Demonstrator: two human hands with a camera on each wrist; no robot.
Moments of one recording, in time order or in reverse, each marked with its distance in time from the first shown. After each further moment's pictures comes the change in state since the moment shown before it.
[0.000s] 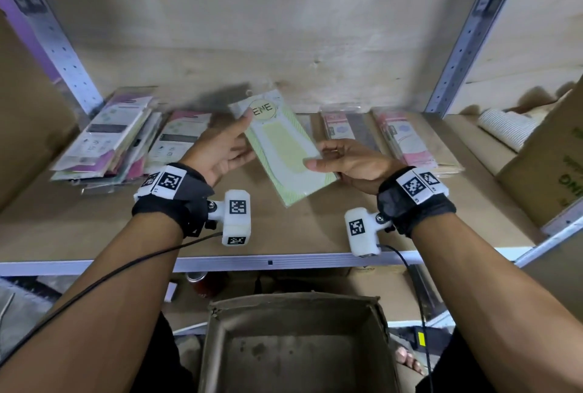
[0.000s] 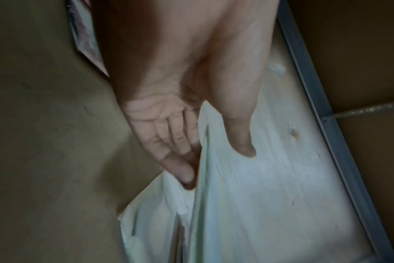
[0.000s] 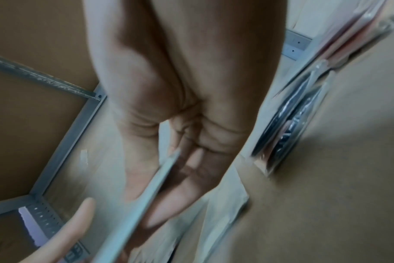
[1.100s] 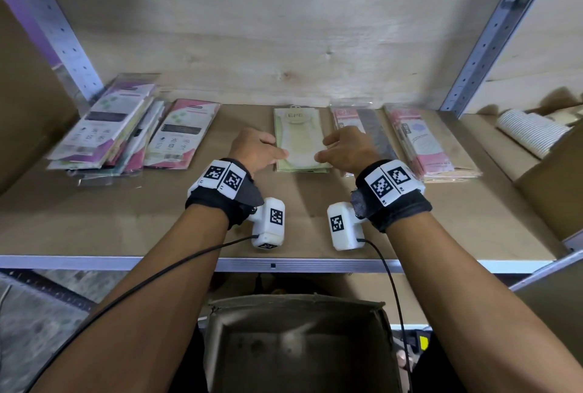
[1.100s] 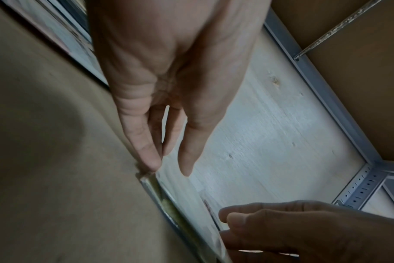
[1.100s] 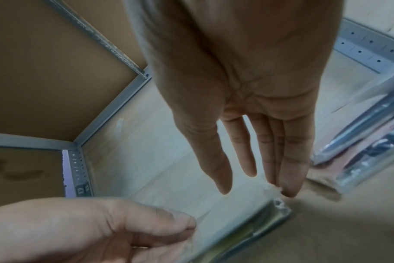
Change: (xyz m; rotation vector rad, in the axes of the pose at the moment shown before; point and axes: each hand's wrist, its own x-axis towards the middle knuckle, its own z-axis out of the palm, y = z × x) left_hand 0.046 -0.039 0.031 0.507 0.152 0.026; right_hand 0.044 -0.004 0.012 -0.592 0.464 0.176
